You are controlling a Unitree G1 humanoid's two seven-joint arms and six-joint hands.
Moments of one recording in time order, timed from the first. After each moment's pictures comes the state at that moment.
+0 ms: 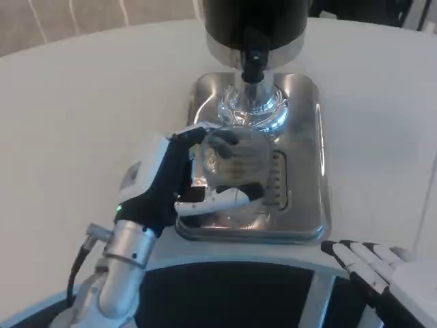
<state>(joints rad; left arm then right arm) -0.68 0.26 -0.14 0.84 0.51 -0.70 0.35 0.33 0.07 -0.39 -1.03 -0.83 -0.34 1.01</state>
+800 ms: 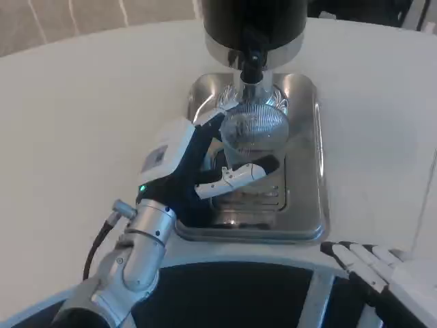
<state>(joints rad) -0.84 0.25 -0.25 1.01 0.53 -0.61 0.41 0.30 0.06 -0.38 -1.03 -0.84 -0.30 1.05</state>
